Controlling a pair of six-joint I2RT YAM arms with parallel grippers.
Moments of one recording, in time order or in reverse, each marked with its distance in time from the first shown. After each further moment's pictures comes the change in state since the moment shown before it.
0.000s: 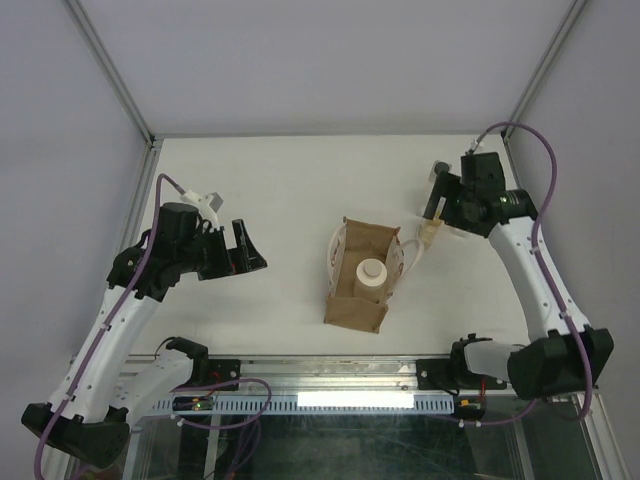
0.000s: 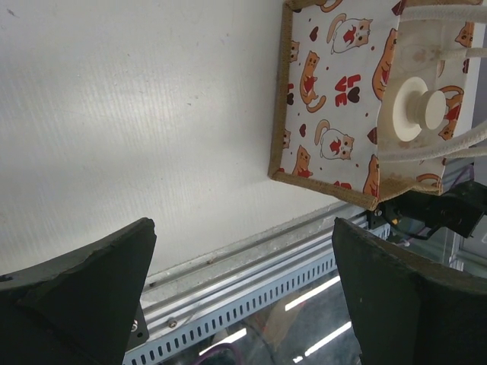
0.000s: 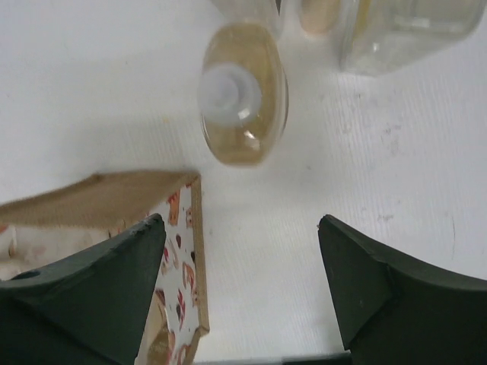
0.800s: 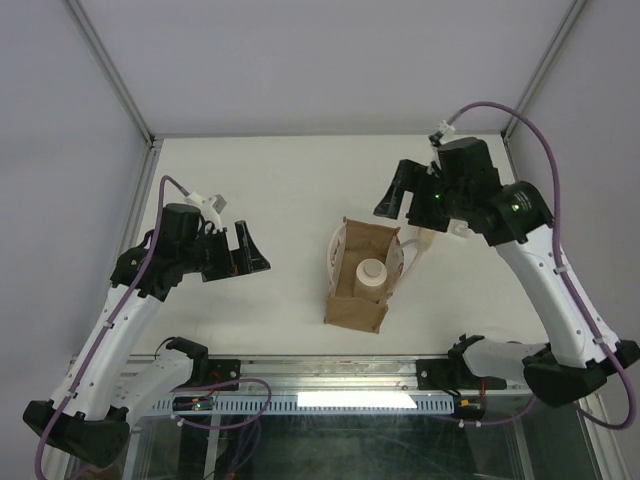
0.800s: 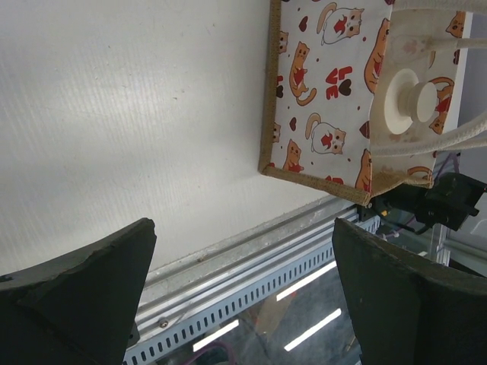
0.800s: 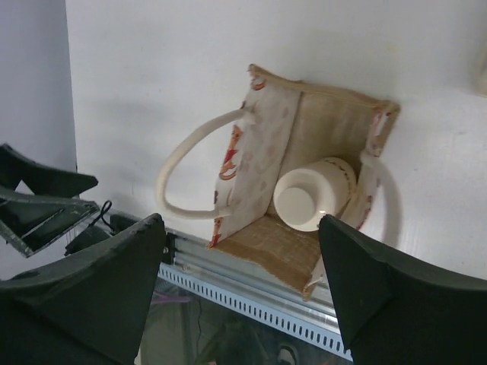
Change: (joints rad) left arm 0.000 0.005 -0.023 0.024 0.048 -0.014; right arm 0.295 -0.140 0.269 -0.243 -0.221 0.235
